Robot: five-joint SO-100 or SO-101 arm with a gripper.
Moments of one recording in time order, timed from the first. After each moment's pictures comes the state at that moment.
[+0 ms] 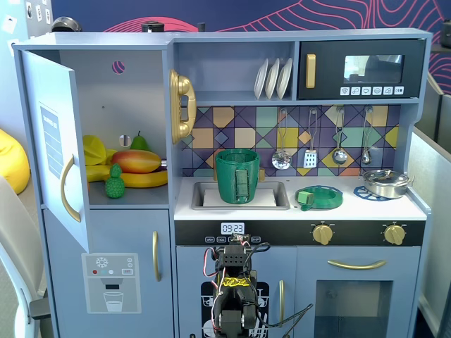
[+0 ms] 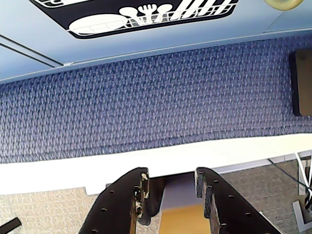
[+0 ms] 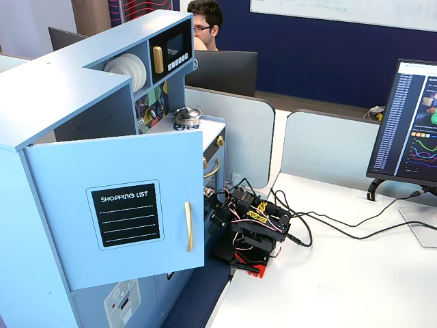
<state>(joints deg) 1.8 183.0 171.2 78.3 -88.6</state>
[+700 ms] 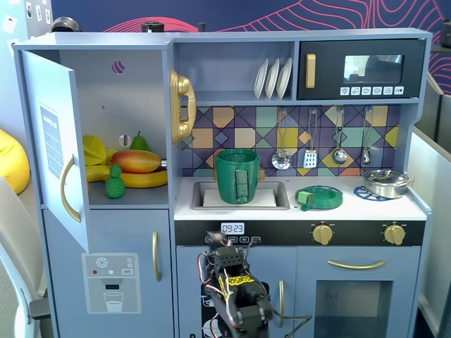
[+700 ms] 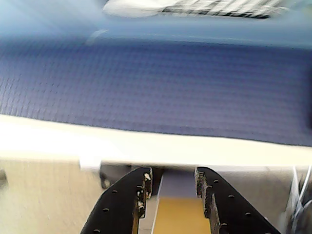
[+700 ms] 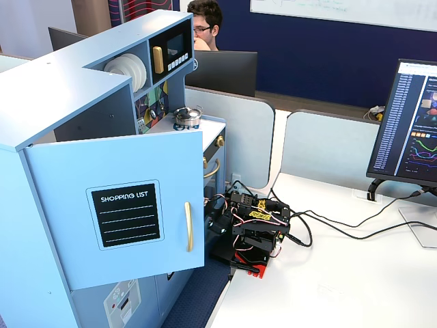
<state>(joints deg) -19.9 181.1 172.0 60.9 -89.1</state>
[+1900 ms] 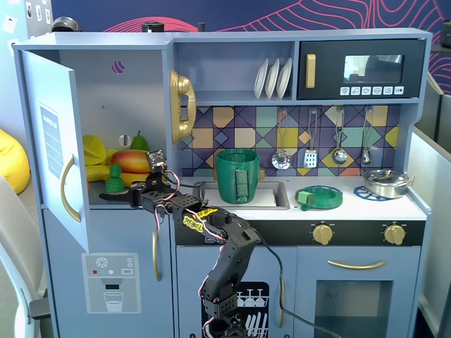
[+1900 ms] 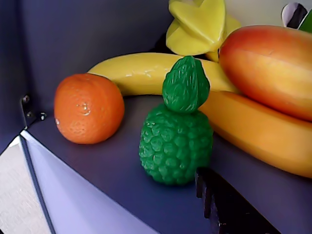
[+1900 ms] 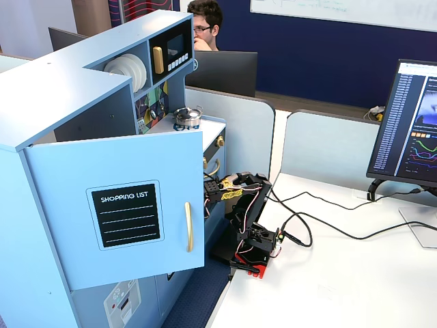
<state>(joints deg) -45.4 114.5 113.0 -3.4 -91.5</state>
